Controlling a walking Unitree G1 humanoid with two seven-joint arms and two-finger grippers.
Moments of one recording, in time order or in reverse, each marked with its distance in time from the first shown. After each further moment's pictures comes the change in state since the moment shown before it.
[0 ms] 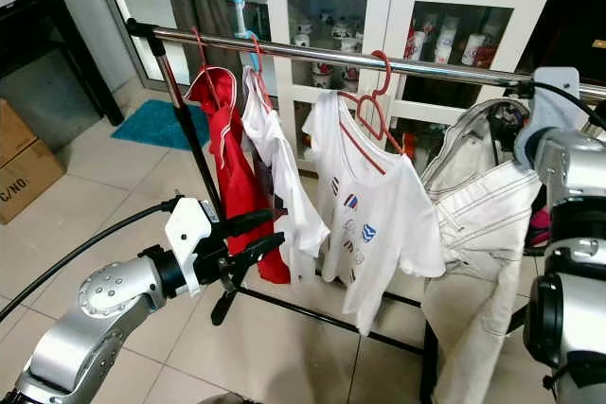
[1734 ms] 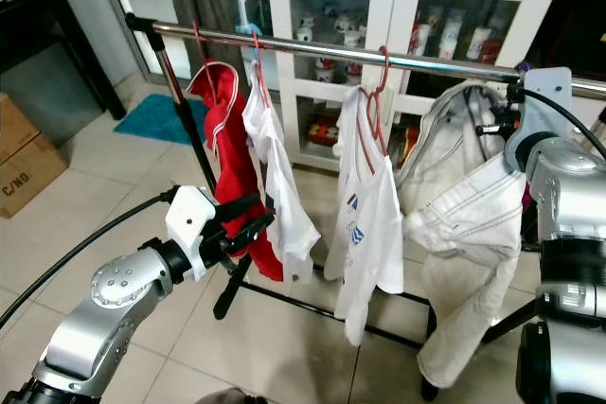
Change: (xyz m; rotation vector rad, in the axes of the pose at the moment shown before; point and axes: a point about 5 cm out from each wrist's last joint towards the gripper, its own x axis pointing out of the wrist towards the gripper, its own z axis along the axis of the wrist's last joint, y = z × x) left arm 0.006 0.018 -0.008 -0.006 0.029 0.205; right arm -0.022 0.020 0.003 -0.085 -0.201 0.048
